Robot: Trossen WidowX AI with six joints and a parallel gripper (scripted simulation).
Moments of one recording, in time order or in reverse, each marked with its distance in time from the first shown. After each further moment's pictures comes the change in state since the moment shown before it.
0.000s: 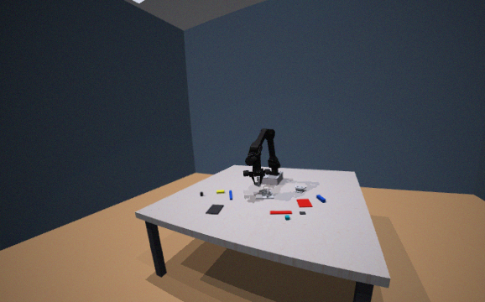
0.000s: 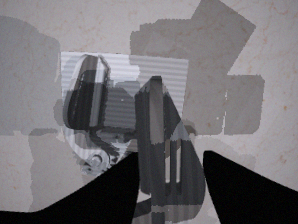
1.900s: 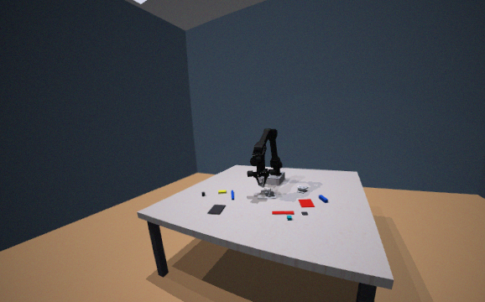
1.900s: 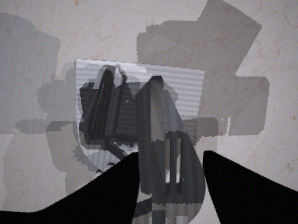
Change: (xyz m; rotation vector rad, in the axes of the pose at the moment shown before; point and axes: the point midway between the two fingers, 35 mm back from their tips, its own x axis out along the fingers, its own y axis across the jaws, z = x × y) arm 0.000 0.014 0.010 -0.016 -0.001 0.001
